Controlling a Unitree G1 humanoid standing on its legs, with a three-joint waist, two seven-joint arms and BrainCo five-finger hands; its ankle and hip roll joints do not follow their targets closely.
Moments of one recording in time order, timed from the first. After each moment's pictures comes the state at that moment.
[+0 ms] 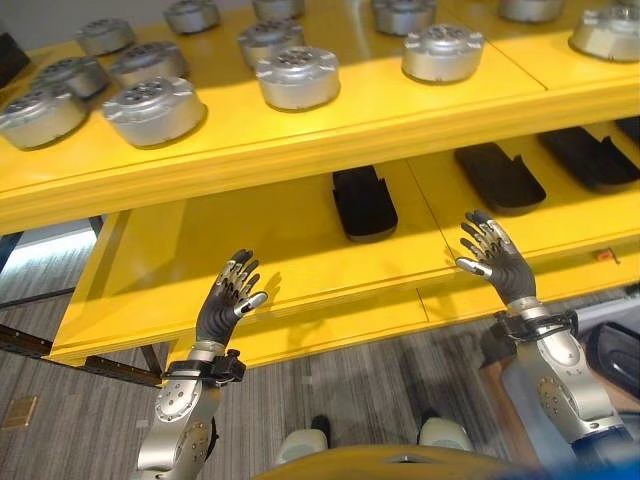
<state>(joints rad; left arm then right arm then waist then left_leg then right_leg) 0.31 0.40 -0.06 -0.05 -0.62 -0.27 -0.09 0.10 -0.51 0.16 -0.04 0.60 -0.22 0.04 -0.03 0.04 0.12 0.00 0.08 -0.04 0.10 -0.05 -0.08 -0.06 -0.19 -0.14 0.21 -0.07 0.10</state>
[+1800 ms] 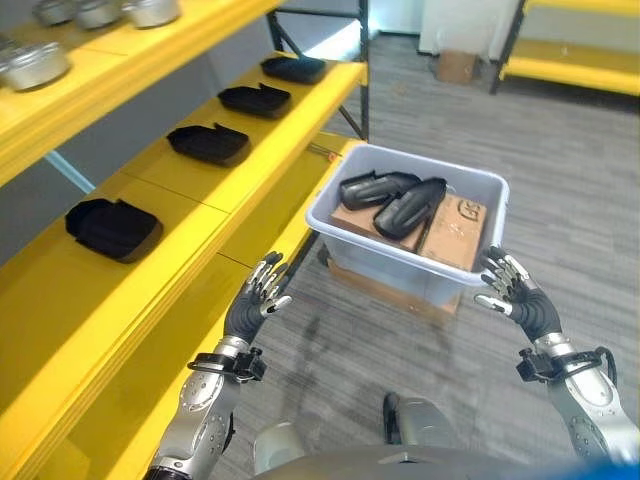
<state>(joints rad) 0.23 0.32 -0.19 0.02 -0.64 -0.25 -0.12 0.22 -0.57 0.09 -0.05 0.56 -0.23 0.09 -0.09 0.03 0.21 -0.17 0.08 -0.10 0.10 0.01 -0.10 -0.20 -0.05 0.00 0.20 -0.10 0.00</state>
